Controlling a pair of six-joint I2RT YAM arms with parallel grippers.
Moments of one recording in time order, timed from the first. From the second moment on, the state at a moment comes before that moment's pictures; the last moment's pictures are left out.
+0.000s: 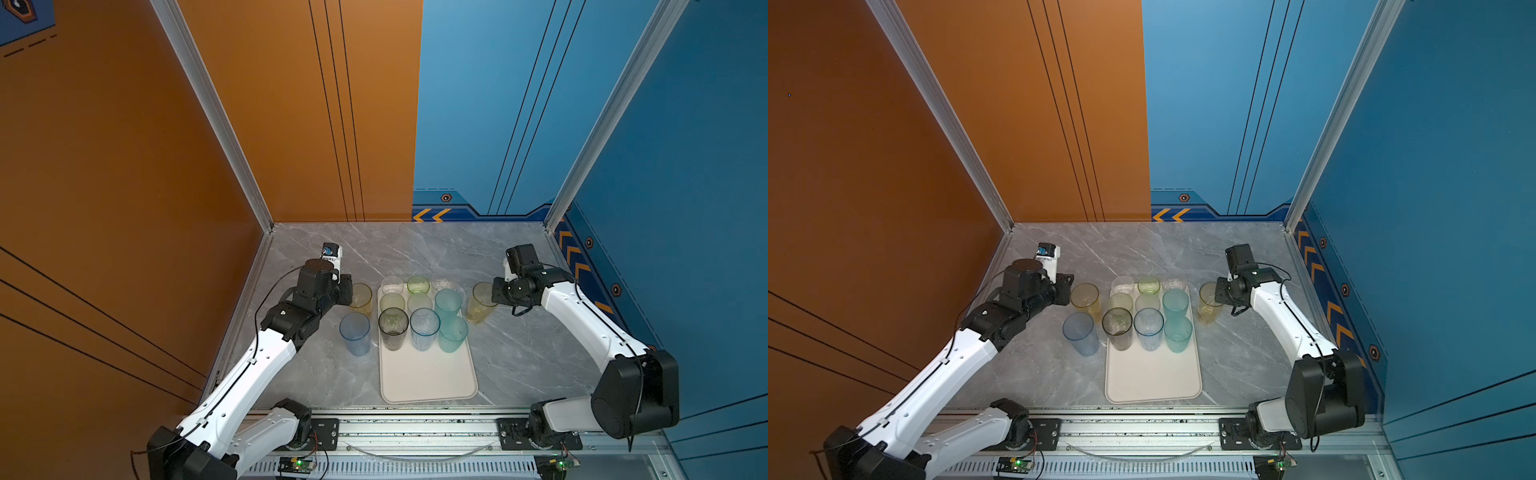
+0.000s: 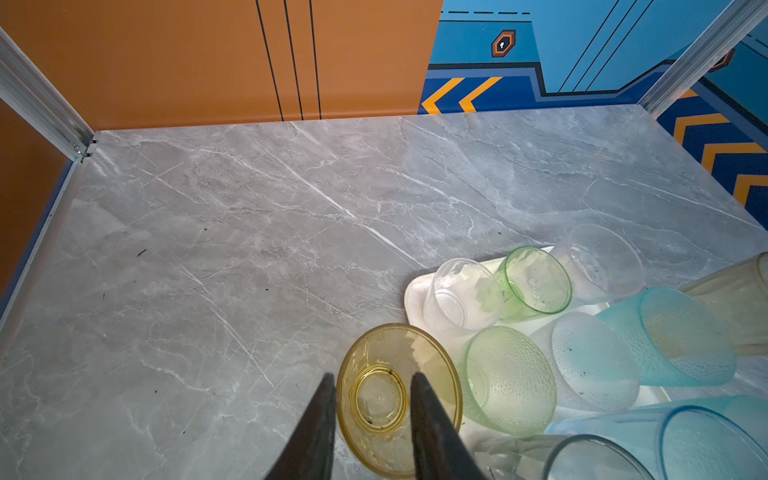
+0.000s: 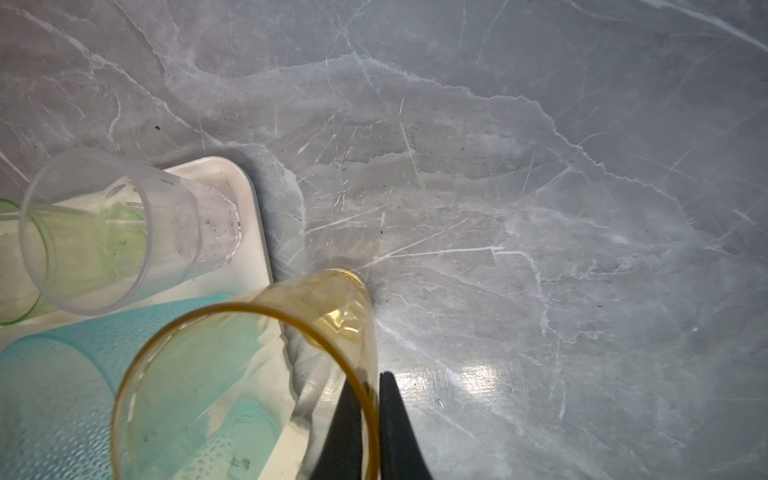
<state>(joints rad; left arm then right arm) -0.39 1.03 0.93 -0.45 -0.13 -0.21 0.18 1.41 1.11 -0.81 0.02 0.34</state>
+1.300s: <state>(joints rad) -0.38 1.13 0.97 -0.46 -0.07 -0.23 0.60 0.94 1.27 -0.88 0.03 0.09</state>
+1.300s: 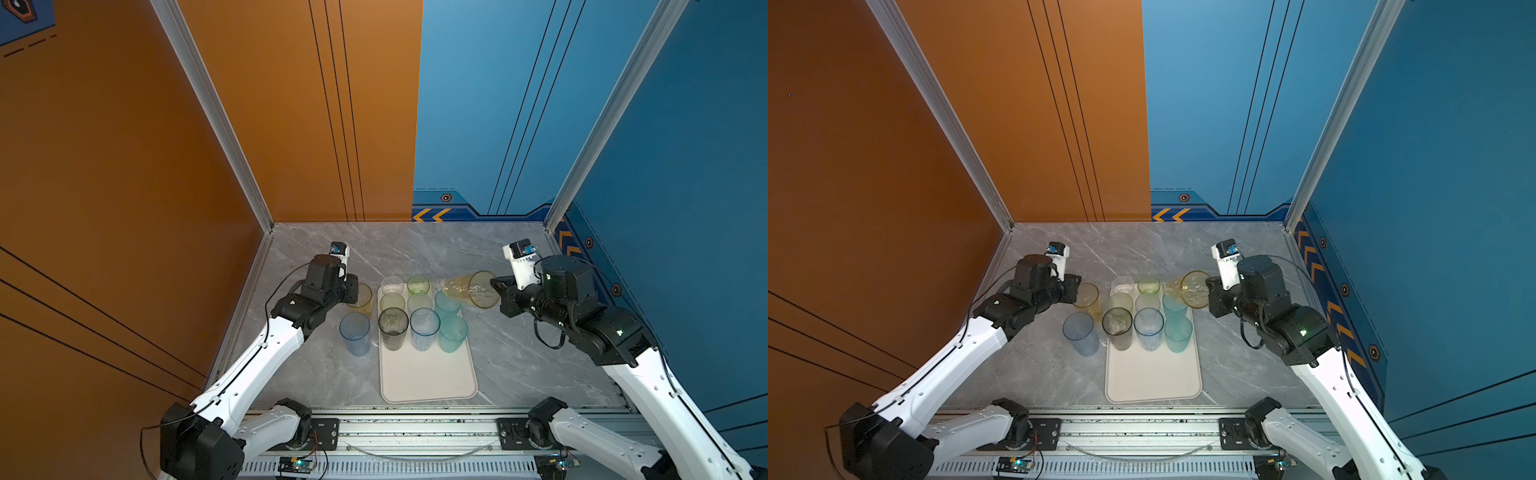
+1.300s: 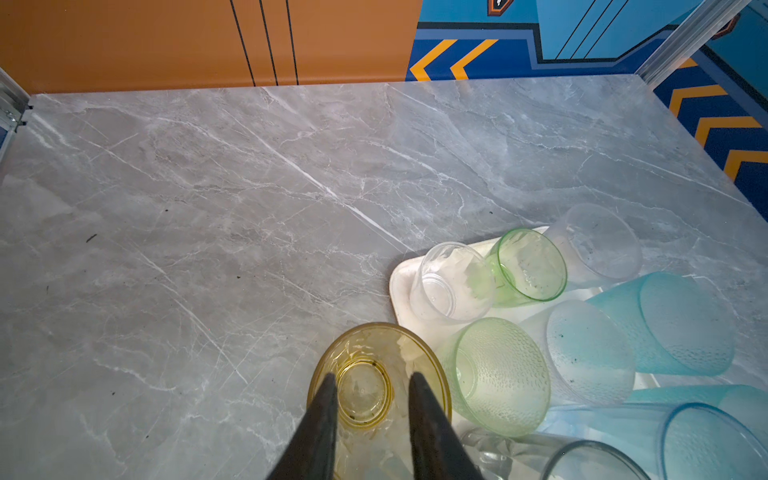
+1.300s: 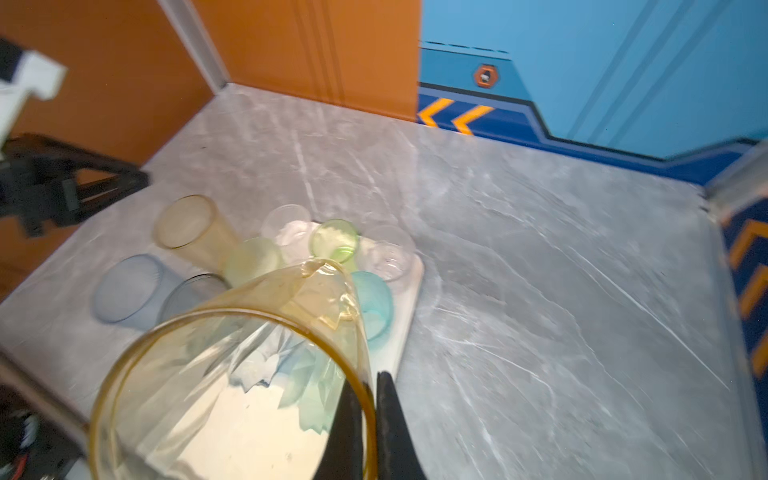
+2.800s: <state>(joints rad) -0.38 1.13 1.01 -0.53 -0.08 -0.23 0.94 1.17 1.04 -1.03 0.20 0.16</state>
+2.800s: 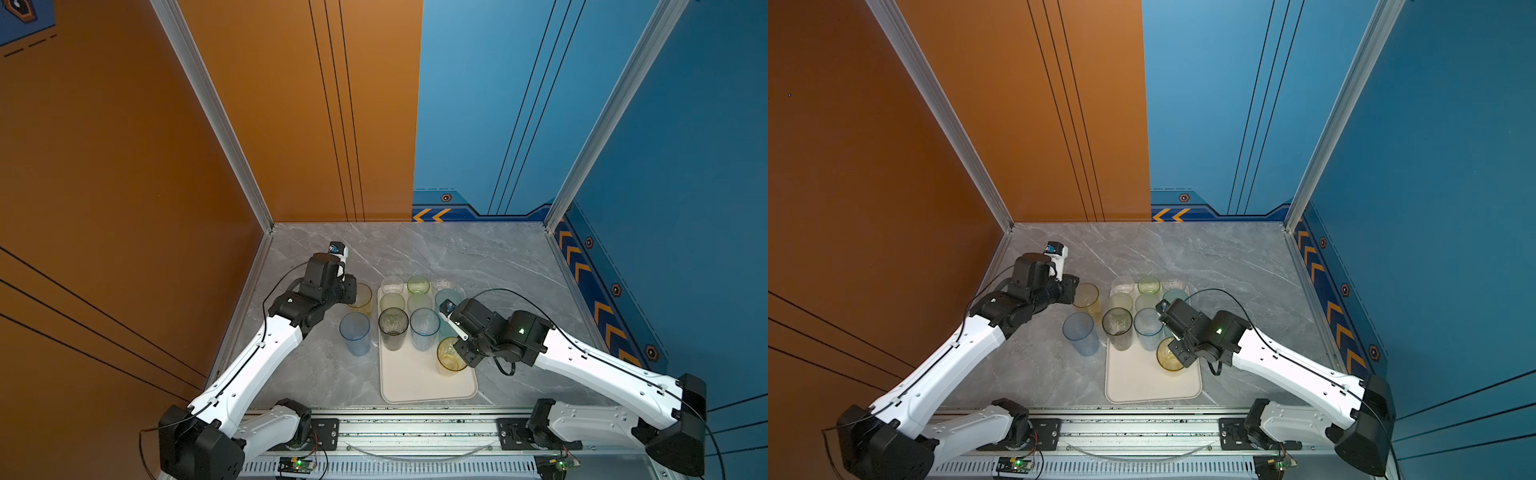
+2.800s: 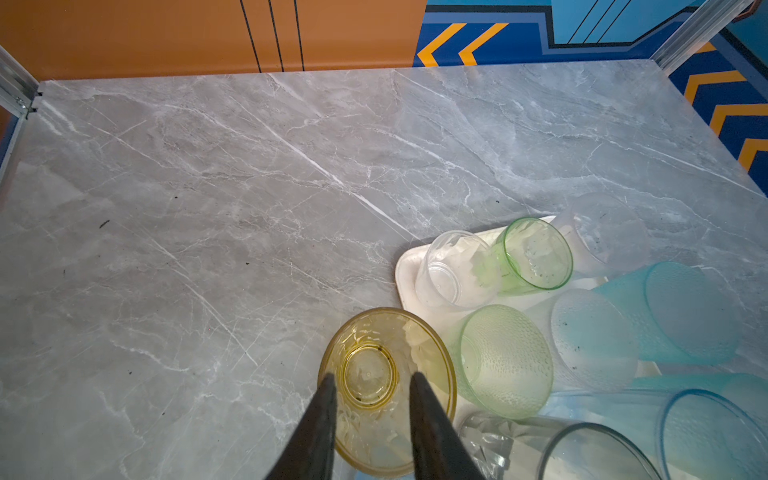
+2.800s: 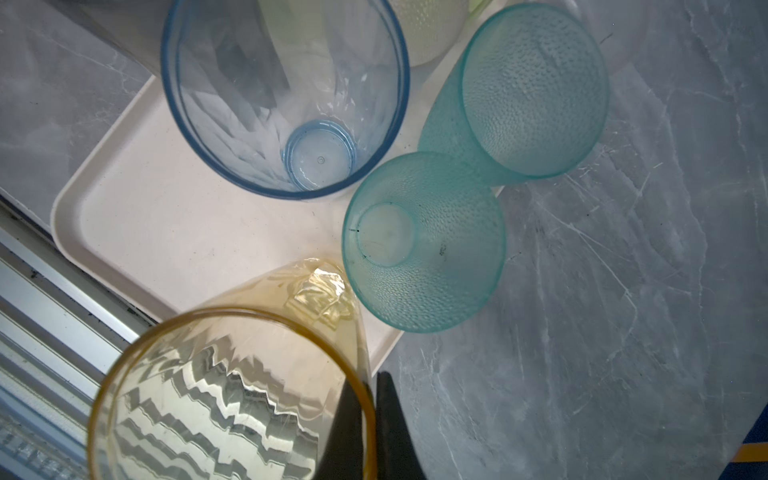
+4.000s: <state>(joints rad) -0.36 1.14 1.03 -0.53 -0.08 -0.21 0.82 1.23 1.04 -1.06 0.15 0.13</state>
